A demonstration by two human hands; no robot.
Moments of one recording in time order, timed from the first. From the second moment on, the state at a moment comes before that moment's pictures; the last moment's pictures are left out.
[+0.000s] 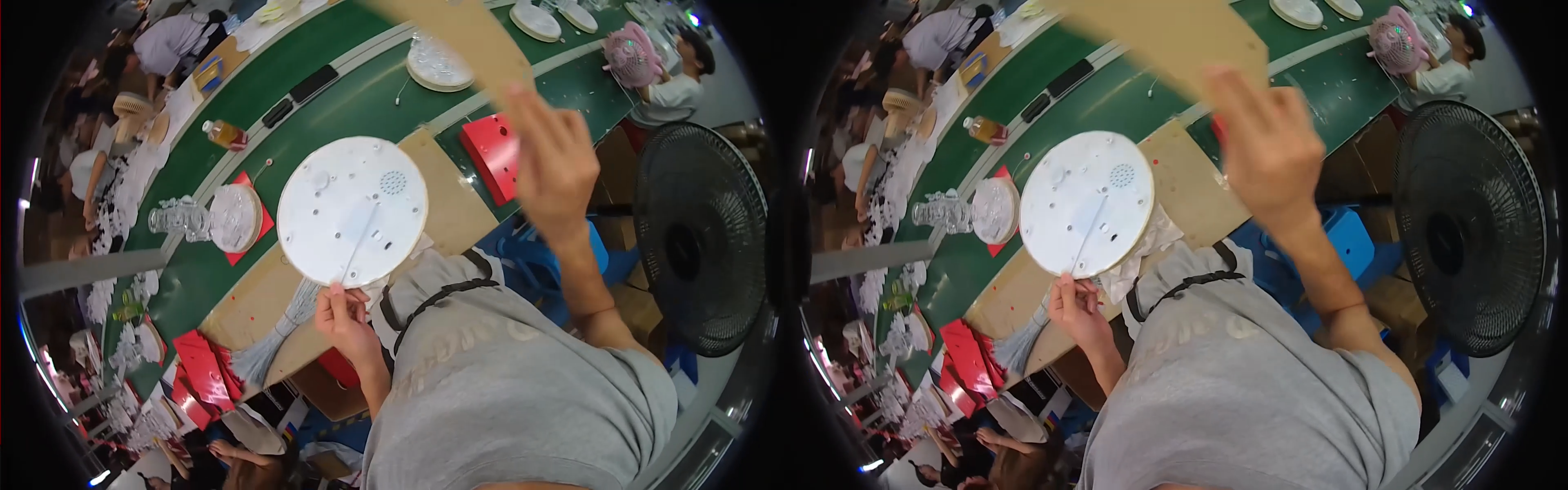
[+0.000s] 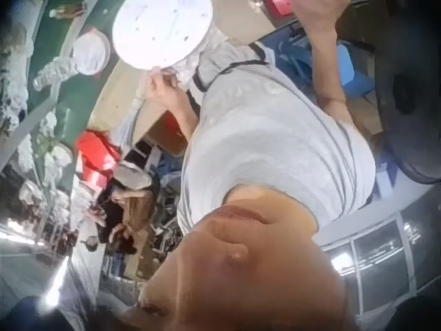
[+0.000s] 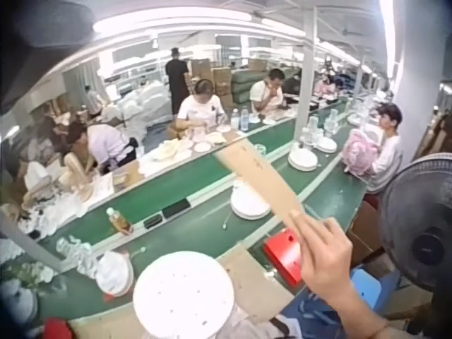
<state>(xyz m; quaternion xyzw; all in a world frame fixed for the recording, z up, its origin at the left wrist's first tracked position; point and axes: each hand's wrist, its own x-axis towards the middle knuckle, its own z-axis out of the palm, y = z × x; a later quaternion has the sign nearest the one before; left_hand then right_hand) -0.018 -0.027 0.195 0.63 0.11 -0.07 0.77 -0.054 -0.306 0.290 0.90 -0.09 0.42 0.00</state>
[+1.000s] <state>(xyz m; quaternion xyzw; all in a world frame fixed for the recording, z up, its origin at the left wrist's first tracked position) -0.047 -0.020 0.161 0.57 0.10 -0.01 0.81 -0.038 -0.202 0.232 0.95 0.19 0.17 -0.21</state>
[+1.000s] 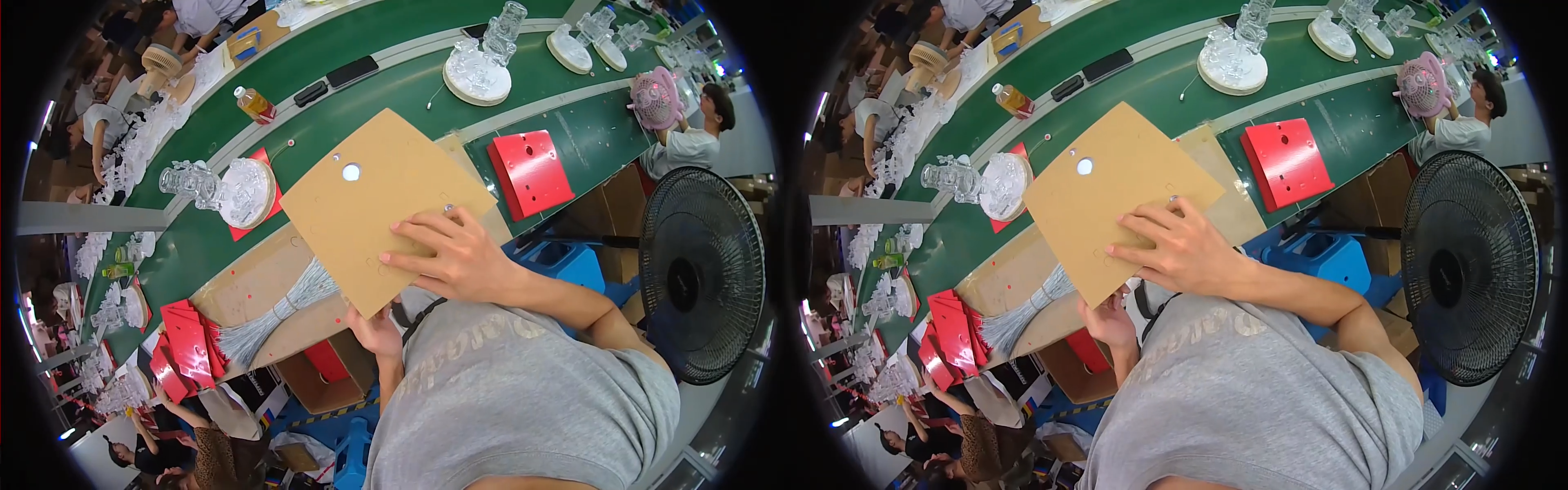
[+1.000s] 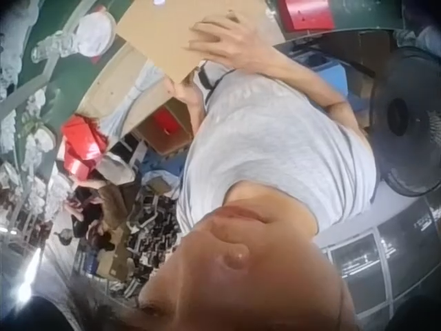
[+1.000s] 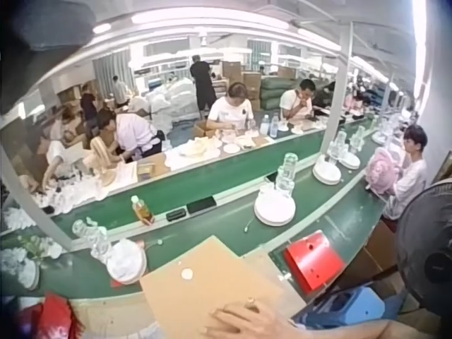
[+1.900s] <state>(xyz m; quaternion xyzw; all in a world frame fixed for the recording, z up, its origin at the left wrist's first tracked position) 0.014 0.002 0.203 0.70 -0.04 -0.10 0.70 -0.028 -0.249 0.225 0.95 0.04 0.19 -0.25</state>
